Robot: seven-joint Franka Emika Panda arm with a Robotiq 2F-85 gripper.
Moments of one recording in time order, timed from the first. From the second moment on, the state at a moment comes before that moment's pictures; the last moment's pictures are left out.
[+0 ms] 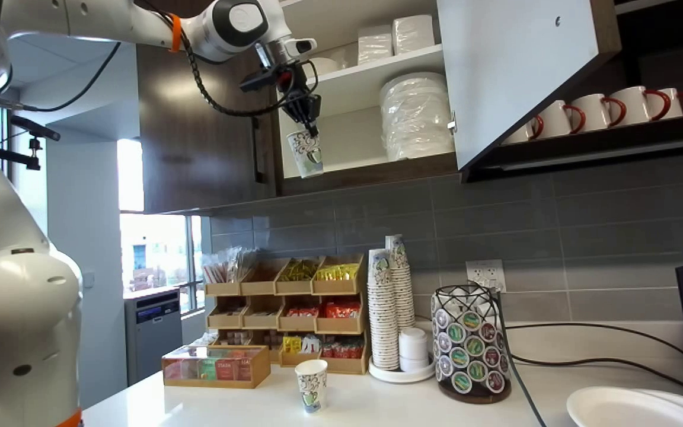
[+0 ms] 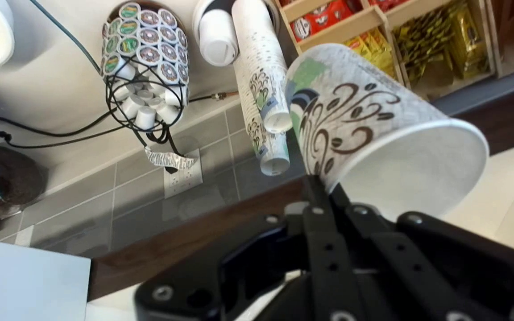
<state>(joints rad) 0.02 -0.48 -0.10 -1.85 0.18 1.96 -0.08</state>
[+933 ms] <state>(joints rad) 0.02 -0.51 -0.13 -1.98 0.24 1.95 -0.13</state>
